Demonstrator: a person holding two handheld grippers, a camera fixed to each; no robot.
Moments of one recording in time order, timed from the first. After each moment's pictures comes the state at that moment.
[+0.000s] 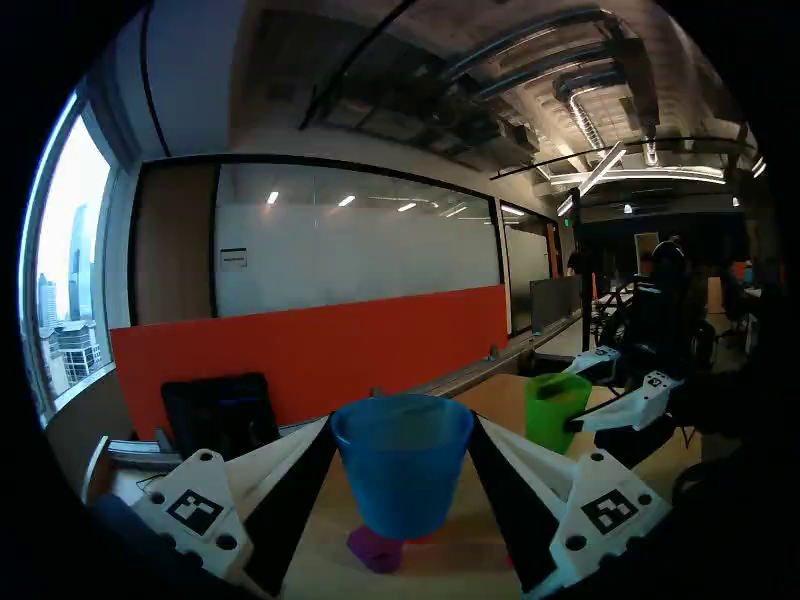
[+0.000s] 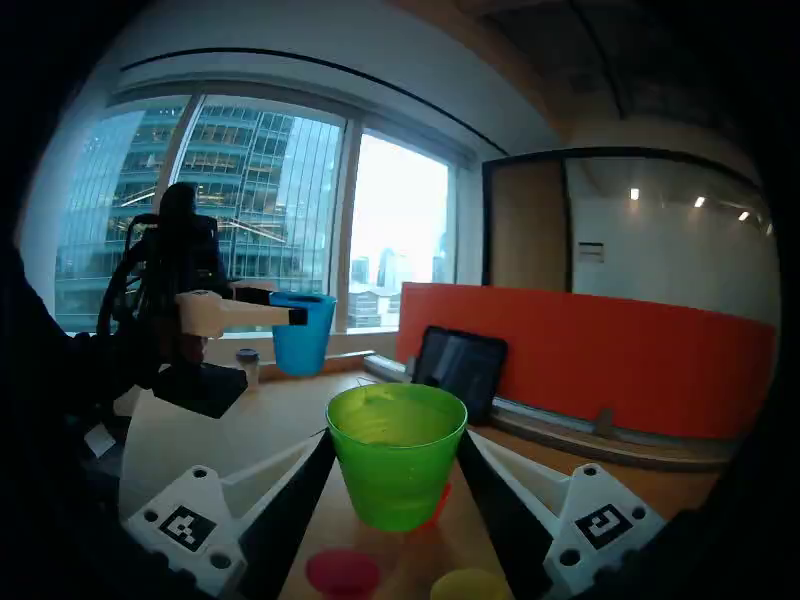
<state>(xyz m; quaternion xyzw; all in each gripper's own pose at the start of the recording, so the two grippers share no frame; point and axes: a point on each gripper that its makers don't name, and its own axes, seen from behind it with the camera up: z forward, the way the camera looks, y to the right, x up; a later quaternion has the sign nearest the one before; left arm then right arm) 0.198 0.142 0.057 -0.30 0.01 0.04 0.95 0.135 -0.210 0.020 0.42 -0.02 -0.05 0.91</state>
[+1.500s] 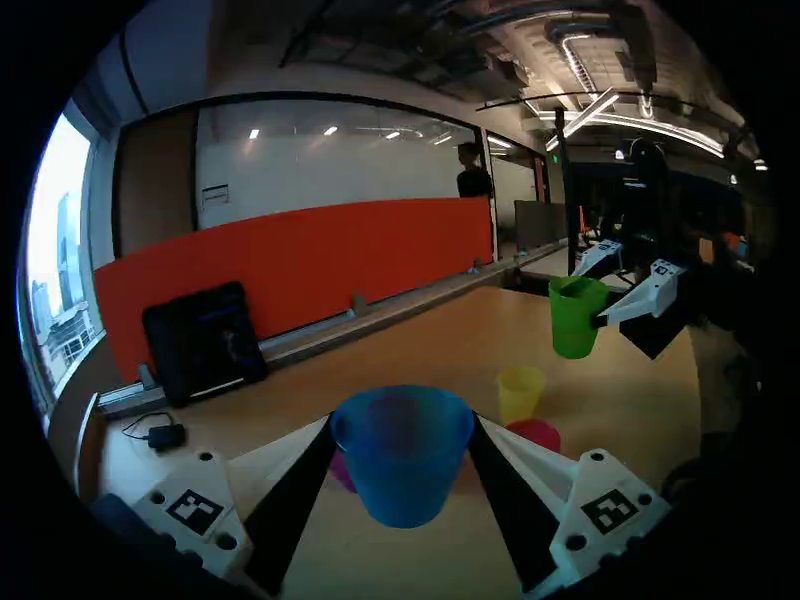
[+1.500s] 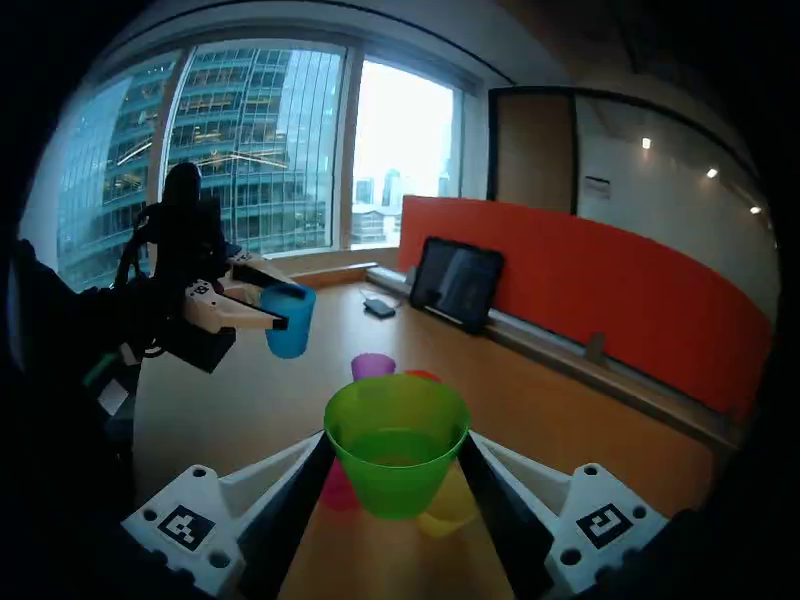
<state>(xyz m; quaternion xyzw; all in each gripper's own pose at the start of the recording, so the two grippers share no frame) 0.072 0.141 0.032 -0.32 -0.11 0.09 0.94 0.071 -0.135 -0.018 0.42 -0.17 -0.11 0.89</state>
